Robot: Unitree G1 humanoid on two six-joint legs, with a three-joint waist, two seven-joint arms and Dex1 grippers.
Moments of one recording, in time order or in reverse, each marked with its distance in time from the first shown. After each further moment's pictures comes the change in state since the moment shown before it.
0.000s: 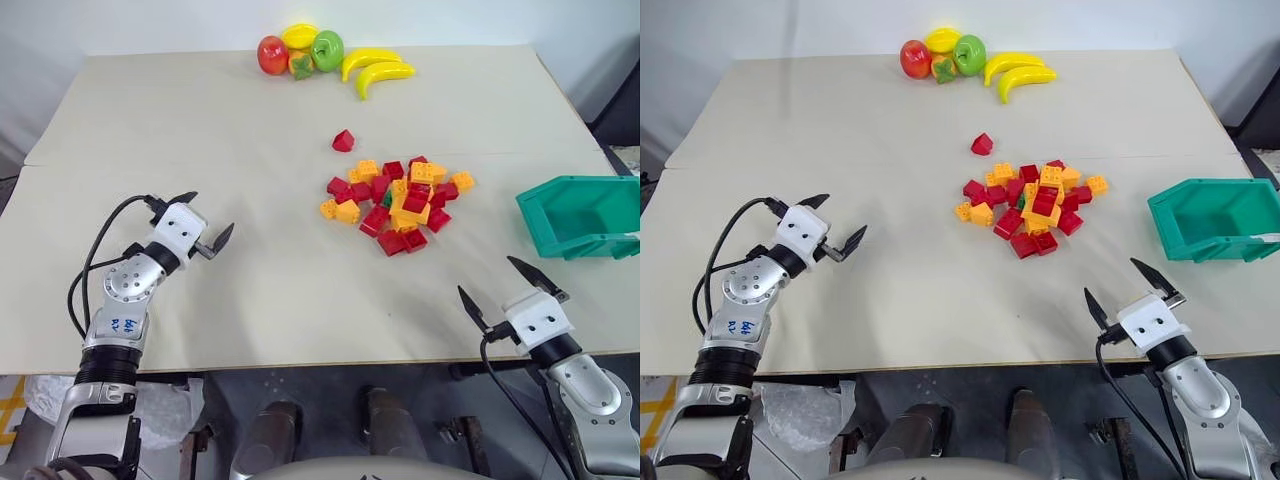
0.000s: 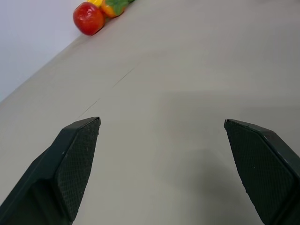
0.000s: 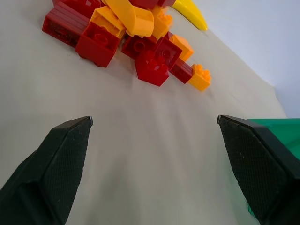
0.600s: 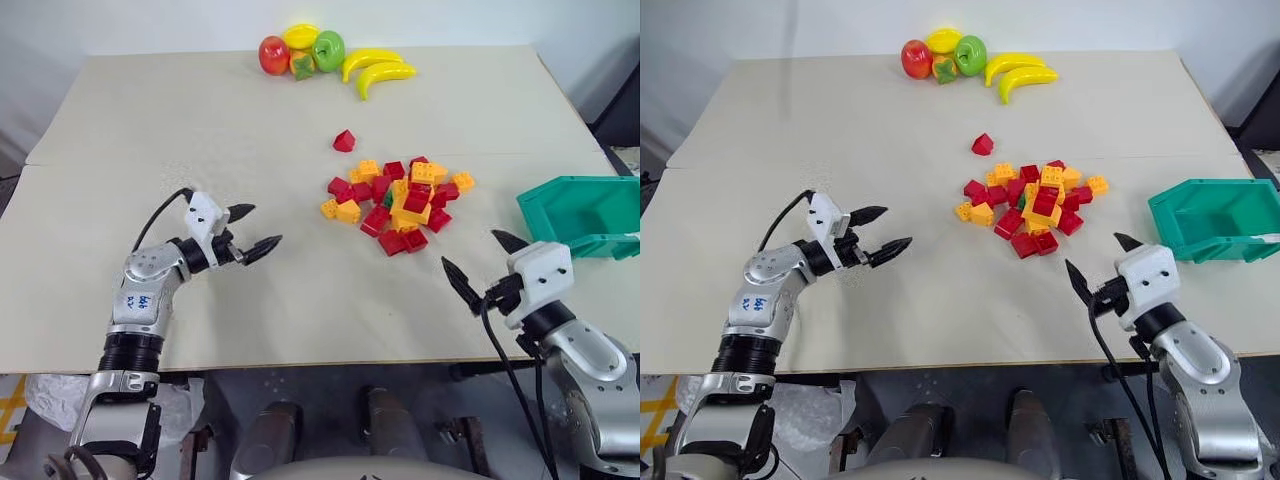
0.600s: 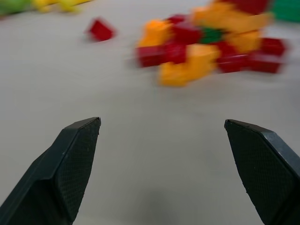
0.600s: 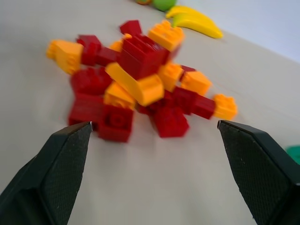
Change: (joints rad) left arm -0.072 -0.069 -0.049 -0.111 -0.349 0.363 -0.499; right arm -0.161 -0.016 0.018 -0.373 0.308 0.674 0.020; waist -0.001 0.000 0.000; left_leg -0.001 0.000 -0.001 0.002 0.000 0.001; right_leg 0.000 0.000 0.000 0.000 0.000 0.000
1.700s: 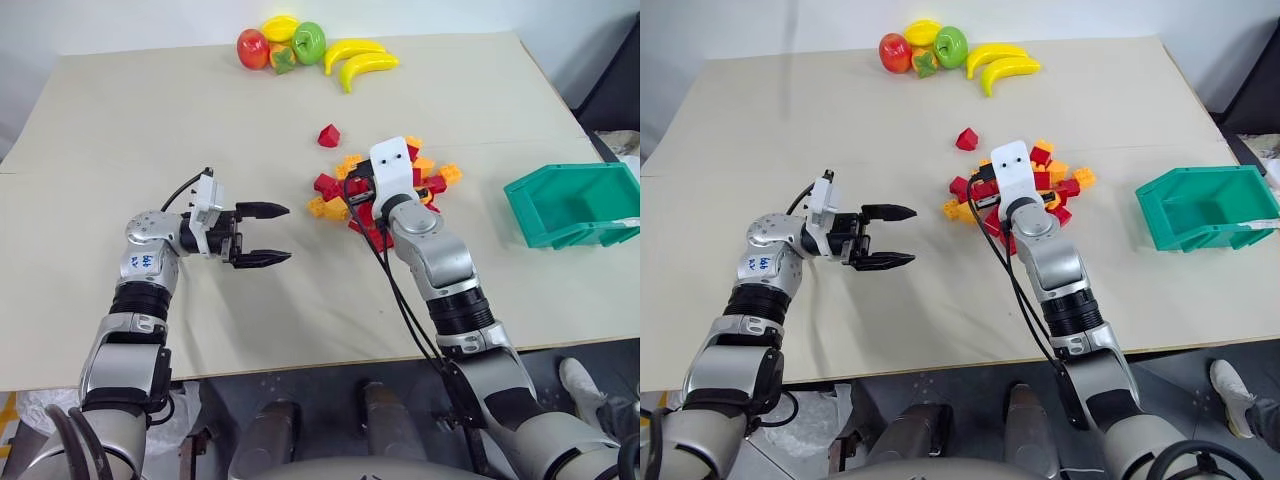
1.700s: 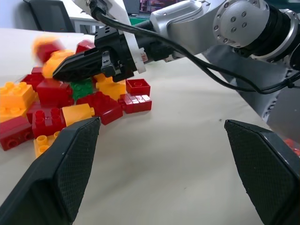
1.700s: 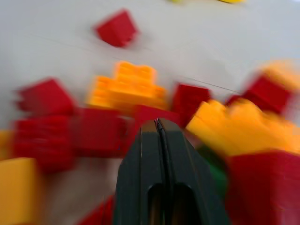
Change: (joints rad) left arm -0.303 -0.020 -0.006 0.477 -0.080 -0.245 -0.583; right arm -0.887 0.398 0.353 0.817 -0.280 0.193 -0.481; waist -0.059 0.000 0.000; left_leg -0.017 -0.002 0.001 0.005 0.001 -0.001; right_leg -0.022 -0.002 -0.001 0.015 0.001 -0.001
